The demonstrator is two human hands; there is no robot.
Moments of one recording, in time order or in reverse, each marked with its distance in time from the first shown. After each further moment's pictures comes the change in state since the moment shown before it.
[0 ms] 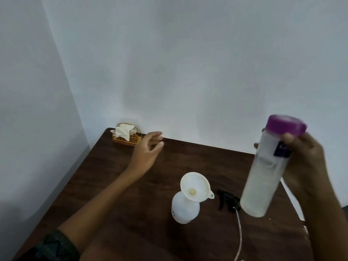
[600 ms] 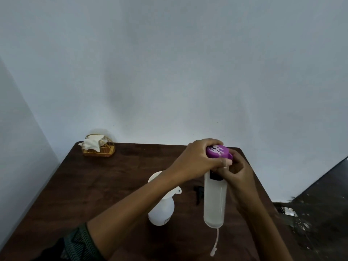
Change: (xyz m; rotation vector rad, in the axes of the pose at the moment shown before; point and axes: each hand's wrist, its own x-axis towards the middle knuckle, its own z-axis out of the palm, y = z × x) left_hand -0.055 0.131 0.144 0.042 -0.616 0.125; right_hand -0.054 0.050 -0.019 -0.236 0.099 0.001
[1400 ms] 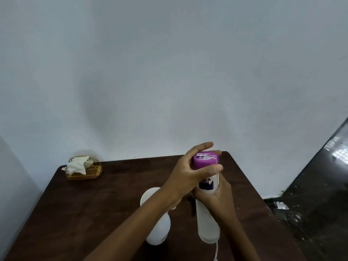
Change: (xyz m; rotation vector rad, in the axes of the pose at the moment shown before) left_hand -0.005 0.000 0.003 -0.540 -0.091 0.021; right_hand -0.014 0.016 0.028 -0.284 0.136 0.001
